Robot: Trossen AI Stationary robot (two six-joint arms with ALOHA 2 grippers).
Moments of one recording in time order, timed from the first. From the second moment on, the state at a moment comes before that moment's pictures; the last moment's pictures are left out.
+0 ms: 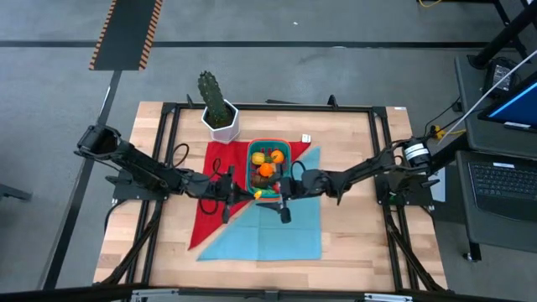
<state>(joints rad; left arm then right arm) -0.29 1.35 0.43 0.75 -0.26 -0.17 0.17 1.81 0.85 0.90 0.05 -0.02</state>
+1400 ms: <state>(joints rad) -0.29 1.28 0.43 0.68 -0.25 -0.15 0.10 1.73 0.88 0.71 -0.09 0.05</state>
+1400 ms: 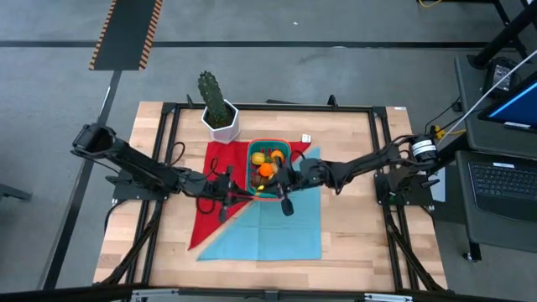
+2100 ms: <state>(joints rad) -0.39 1.03 0.43 0.26 -0.61 -0.18 -0.01 1.55 0.88 0.27 0.19 0.10</state>
